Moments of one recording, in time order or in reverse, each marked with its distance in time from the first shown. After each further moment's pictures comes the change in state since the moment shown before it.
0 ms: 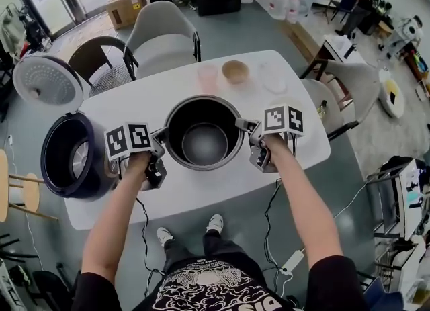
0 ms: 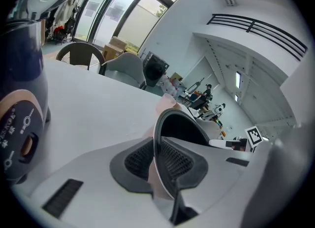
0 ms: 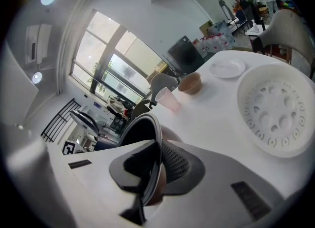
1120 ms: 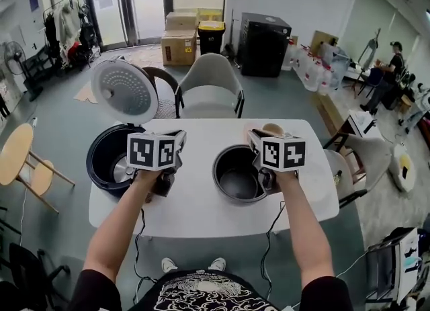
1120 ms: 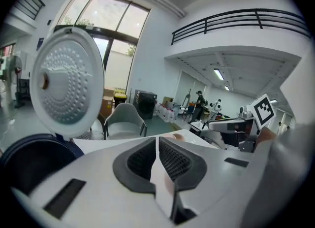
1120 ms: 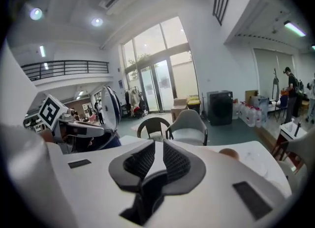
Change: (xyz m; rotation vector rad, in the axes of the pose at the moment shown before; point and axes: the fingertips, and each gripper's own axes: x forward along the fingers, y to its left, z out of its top) left arm -0.199 -0.018 0.105 0.399 -0.349 0.077; right arm -0.023 0.246 0.038 -0.720 -0.227 -0.051
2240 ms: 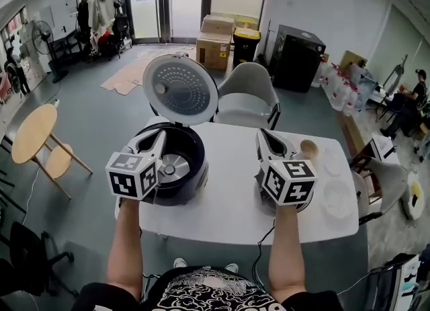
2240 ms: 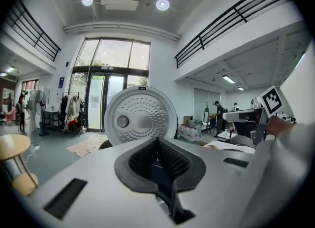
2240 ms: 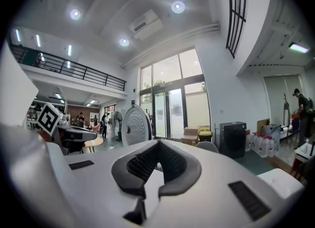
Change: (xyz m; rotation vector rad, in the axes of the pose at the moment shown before) left arm -0.178 0.168 0.000 0.136 -0.313 0.253; right arm 0.033 0.191 0.047 -0.178 -0.346 0.072
